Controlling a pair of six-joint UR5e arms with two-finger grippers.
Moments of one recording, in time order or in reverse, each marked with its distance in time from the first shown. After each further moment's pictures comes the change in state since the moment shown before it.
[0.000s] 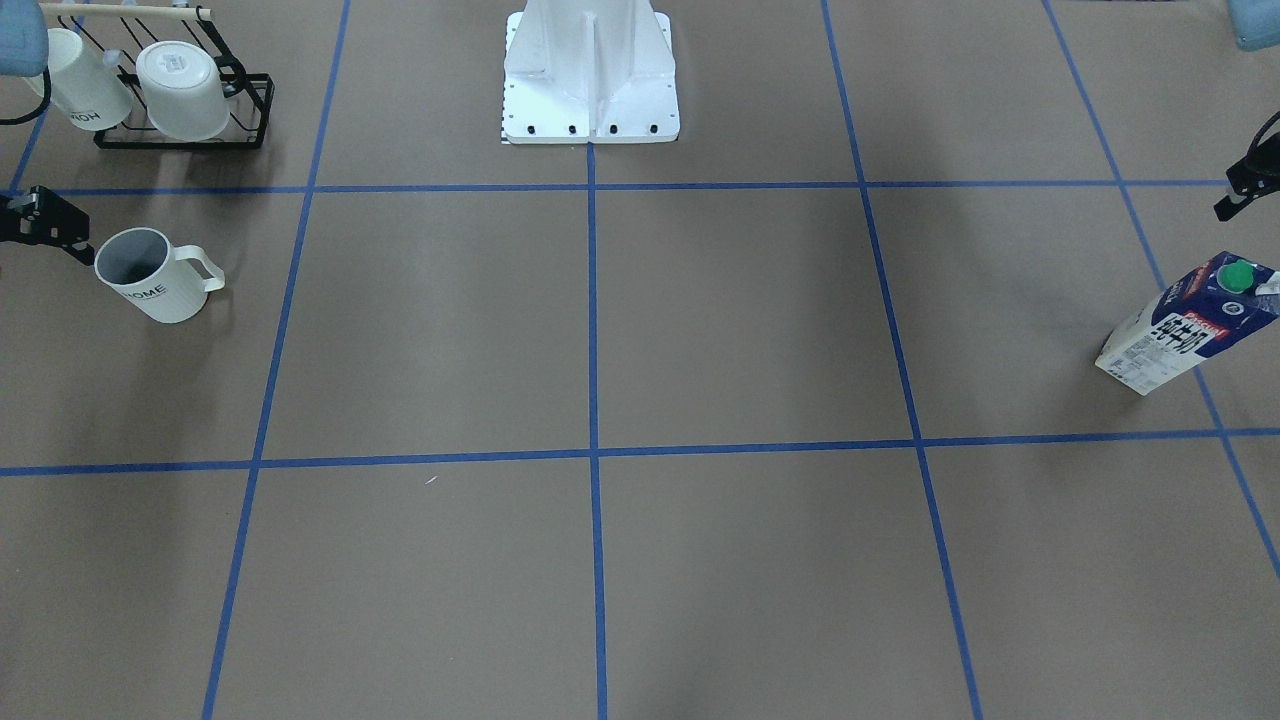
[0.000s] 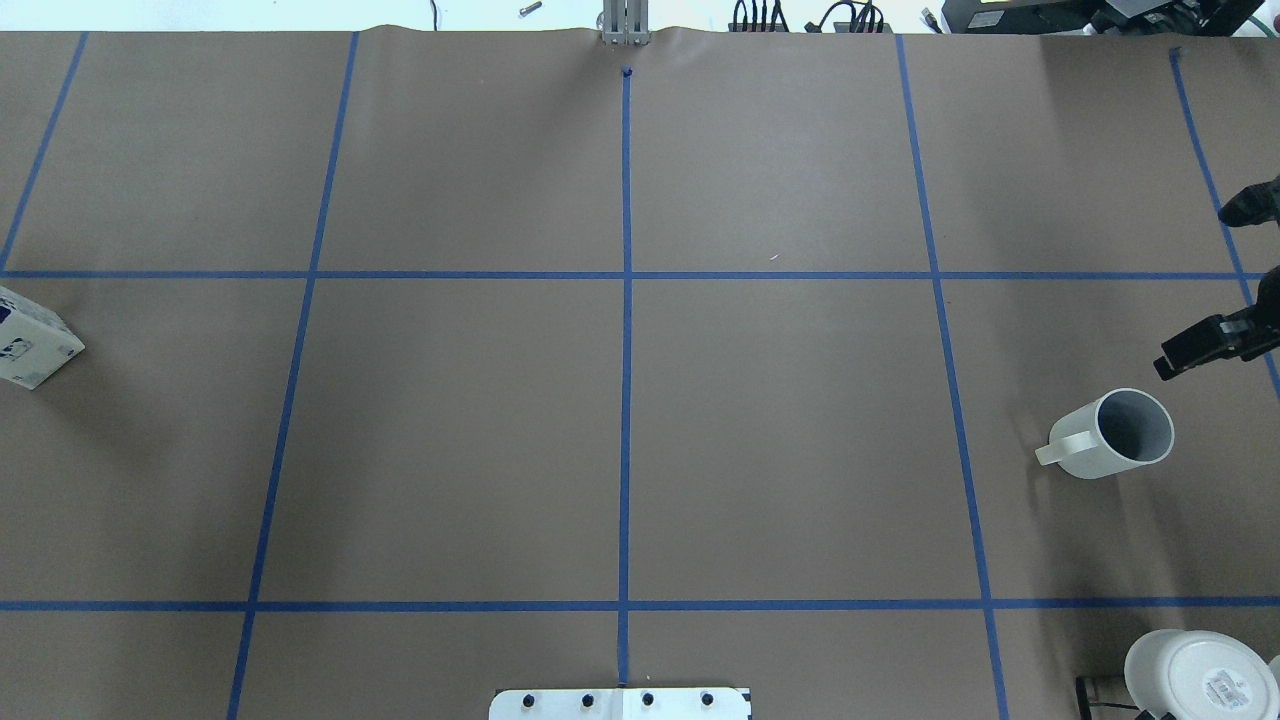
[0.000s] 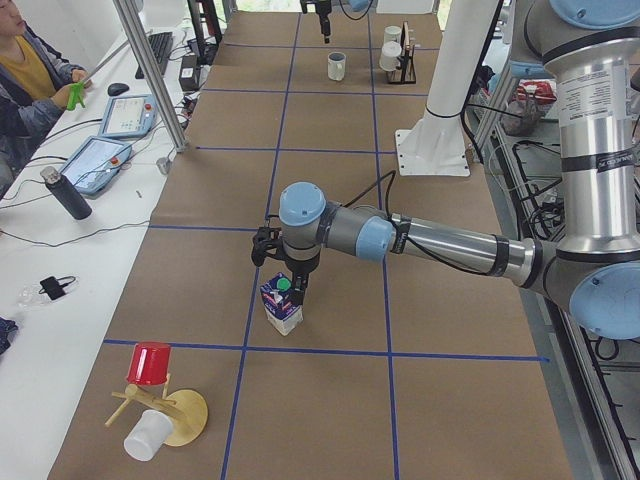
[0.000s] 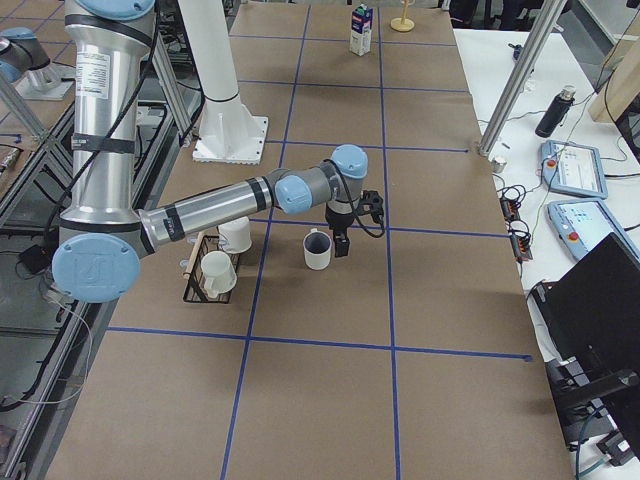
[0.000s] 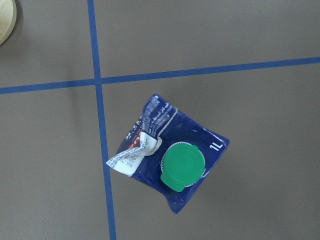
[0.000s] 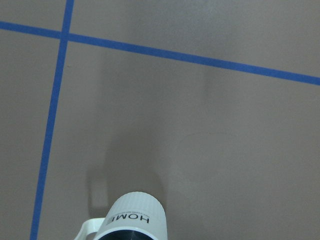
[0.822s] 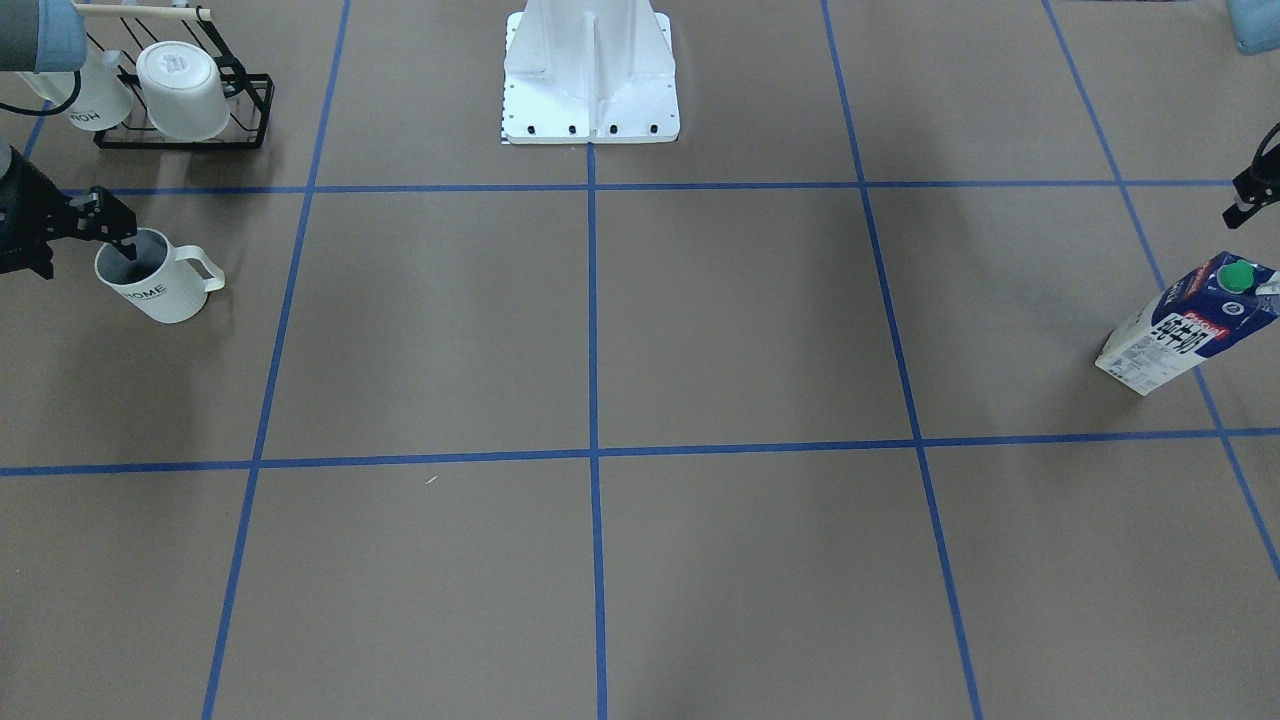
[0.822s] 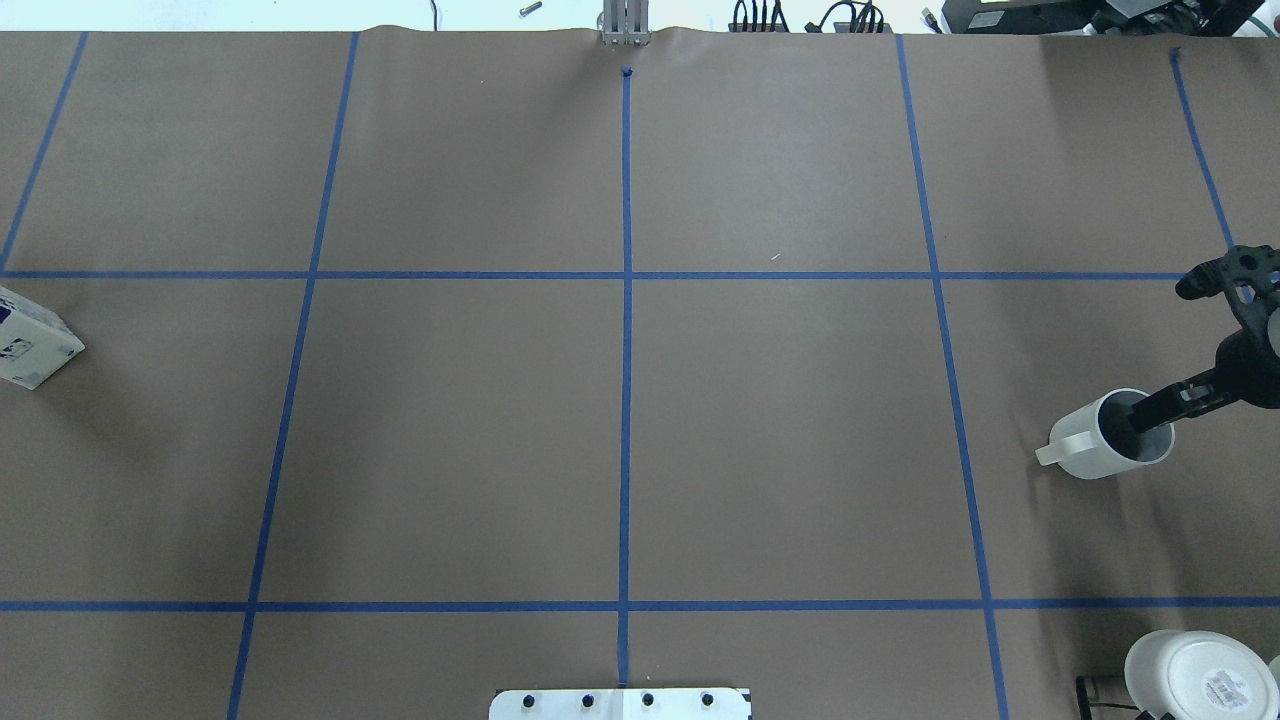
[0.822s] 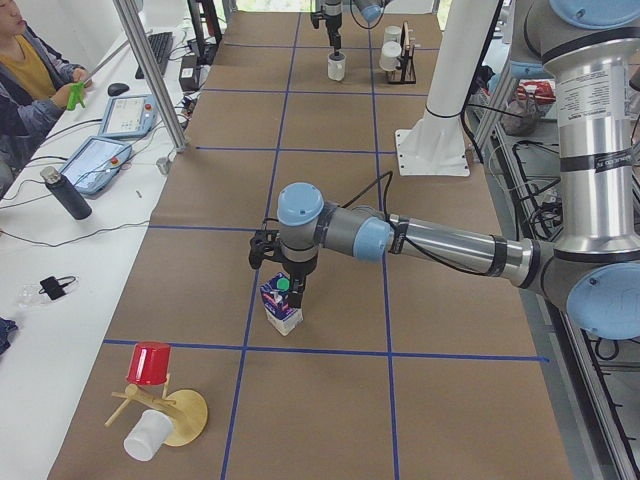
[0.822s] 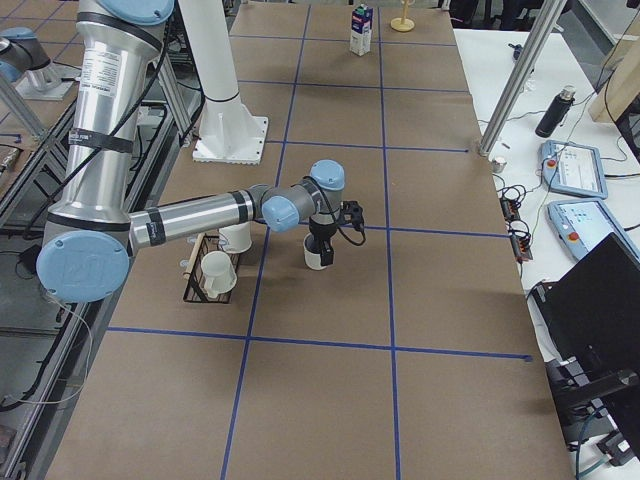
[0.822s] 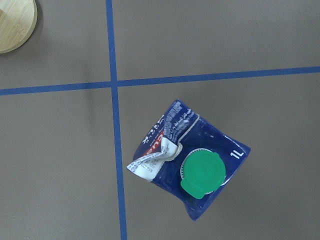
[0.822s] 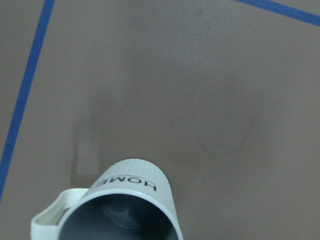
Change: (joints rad) left arm 0.002 -0.008 0.006 0.000 0.036 -0.012; right arm -0.138 -0.064 -0.036 0.164 -0.098 0.093
